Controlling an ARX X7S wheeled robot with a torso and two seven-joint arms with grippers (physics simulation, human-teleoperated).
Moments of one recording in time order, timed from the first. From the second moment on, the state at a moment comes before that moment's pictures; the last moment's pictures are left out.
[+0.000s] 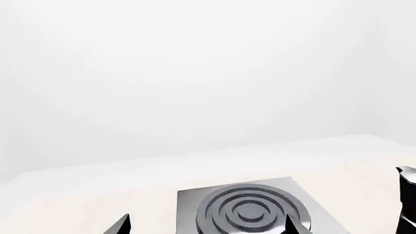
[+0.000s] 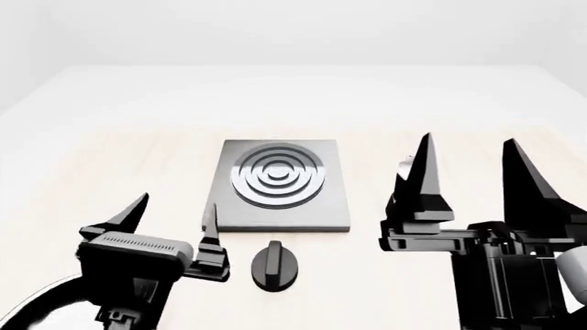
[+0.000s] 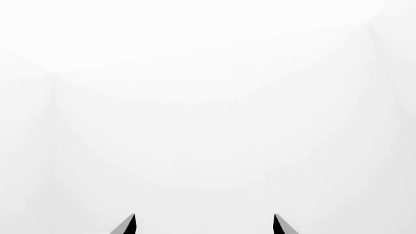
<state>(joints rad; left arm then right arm) -0.02 -0.27 0.06 0.66 -0.22 -0.50 -0.08 0.10 0.36 -0.14 -0.89 0.41 0.27 0.43</state>
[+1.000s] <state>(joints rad) -0.19 -0.17 0.19 0.23 -0.34 -0.52 0.05 0.11 0.39 -0.17 -0.92 0.44 0.27 0.47</state>
